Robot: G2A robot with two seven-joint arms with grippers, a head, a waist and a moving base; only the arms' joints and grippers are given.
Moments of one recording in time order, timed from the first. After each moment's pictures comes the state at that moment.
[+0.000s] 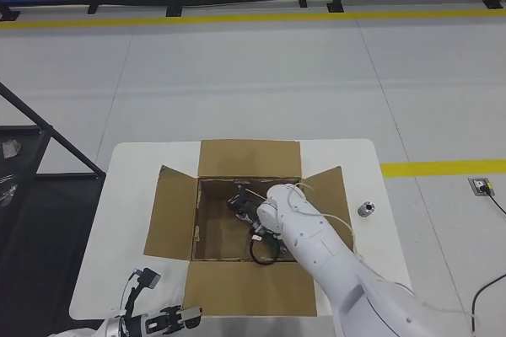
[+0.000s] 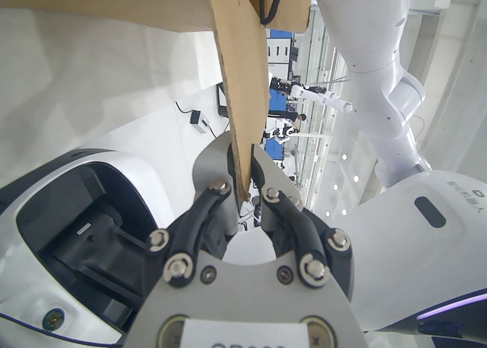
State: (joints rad) left arm 1.61 -1.00 -1.58 -1.69 -0.37 -0.41 -1.14; right arm -0.16 -1.85 0.56 -0.17 -0.90 -0.33 0.86
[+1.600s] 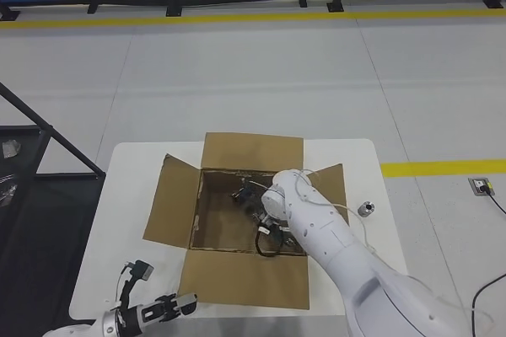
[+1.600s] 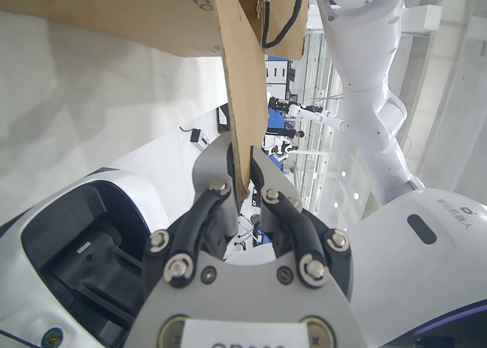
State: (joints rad) left arm 1.58 -0.98 -1.58 -1.66 -0.39 -0.41 -1.06; right arm -0.14 -1.78 0.62 -0.31 -0.94 -0.38 1.04
